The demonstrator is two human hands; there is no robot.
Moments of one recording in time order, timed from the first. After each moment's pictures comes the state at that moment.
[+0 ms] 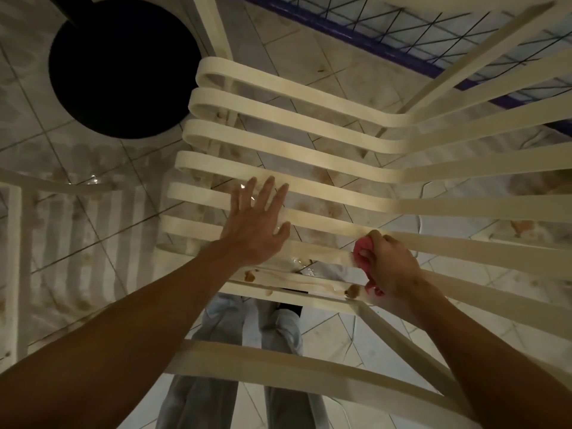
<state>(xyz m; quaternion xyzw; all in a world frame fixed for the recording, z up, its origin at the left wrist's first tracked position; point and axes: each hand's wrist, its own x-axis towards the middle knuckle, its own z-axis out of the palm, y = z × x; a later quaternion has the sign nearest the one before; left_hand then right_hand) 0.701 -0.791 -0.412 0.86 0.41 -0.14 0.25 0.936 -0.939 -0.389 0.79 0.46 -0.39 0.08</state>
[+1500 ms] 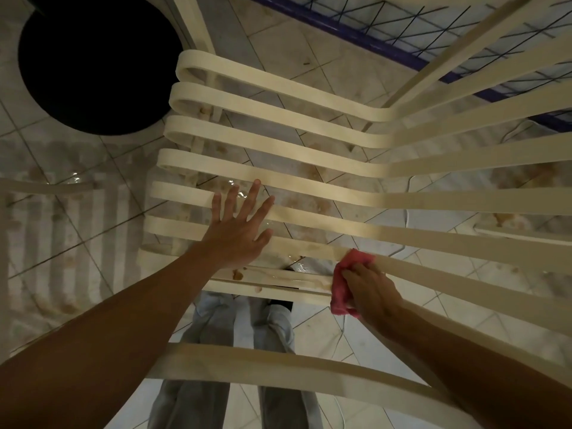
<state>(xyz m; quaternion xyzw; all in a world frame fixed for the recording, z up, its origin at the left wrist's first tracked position) 0.686 -0.795 -0.434 0.86 0.36 -0.22 0.27 0.909 -0.982 -0.391 0.67 0.58 -0.37 0.28</state>
